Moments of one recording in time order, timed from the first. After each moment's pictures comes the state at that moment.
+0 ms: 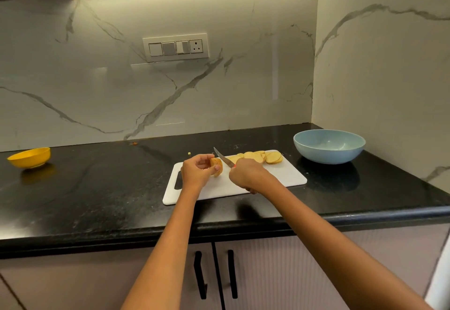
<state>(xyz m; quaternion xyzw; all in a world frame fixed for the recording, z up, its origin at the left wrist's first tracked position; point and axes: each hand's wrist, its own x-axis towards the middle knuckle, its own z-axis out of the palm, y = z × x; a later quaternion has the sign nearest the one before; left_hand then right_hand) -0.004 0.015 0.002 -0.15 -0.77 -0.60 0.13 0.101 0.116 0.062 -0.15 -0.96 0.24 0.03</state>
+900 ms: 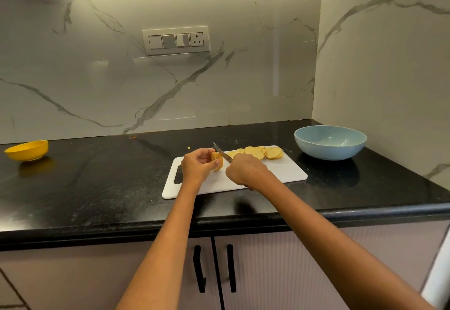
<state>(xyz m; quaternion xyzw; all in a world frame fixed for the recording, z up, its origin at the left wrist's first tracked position) -0.005 0.016 0.002 -0.17 -0.77 -0.60 0.13 0.100 0.108 0.059 -0.15 -0.97 0.21 0.04</state>
